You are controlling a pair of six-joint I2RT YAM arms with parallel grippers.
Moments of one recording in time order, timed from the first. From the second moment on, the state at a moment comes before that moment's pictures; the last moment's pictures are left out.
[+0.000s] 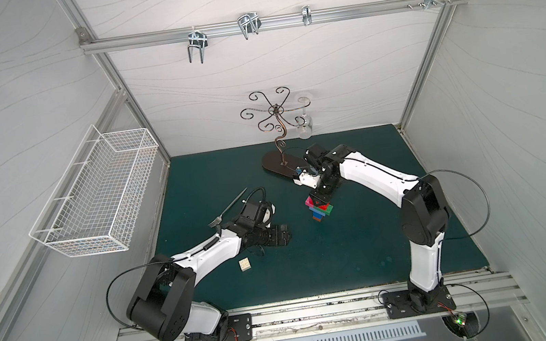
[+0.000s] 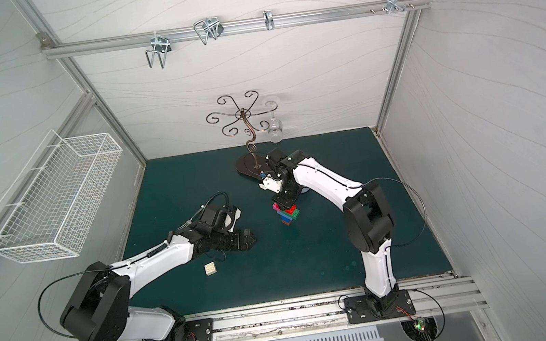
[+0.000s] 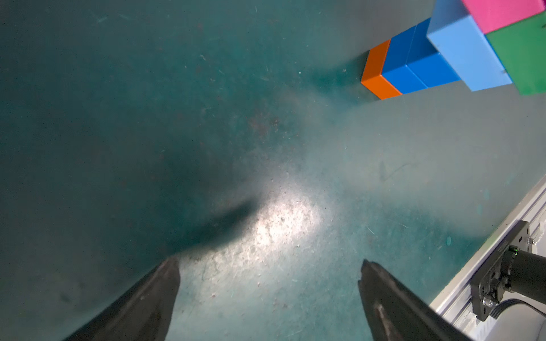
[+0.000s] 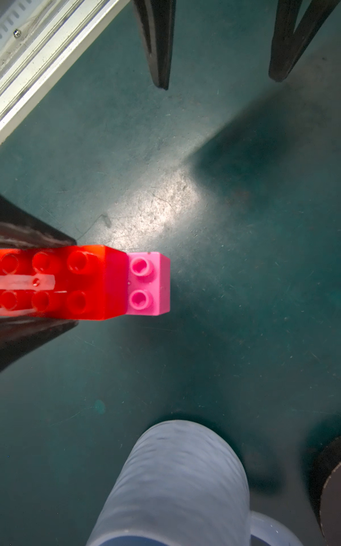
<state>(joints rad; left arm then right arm) -0.54 1.42 0.71 -0.33 0.28 -0.42 0.66 1.94 1.66 -1.13 -0.13 -0.32</state>
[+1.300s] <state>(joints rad) -0.54 1.40 0.72 -0.37 0.27 -0.42 0.67 1.84 1.49 -0.84 -0.14 -0.28</state>
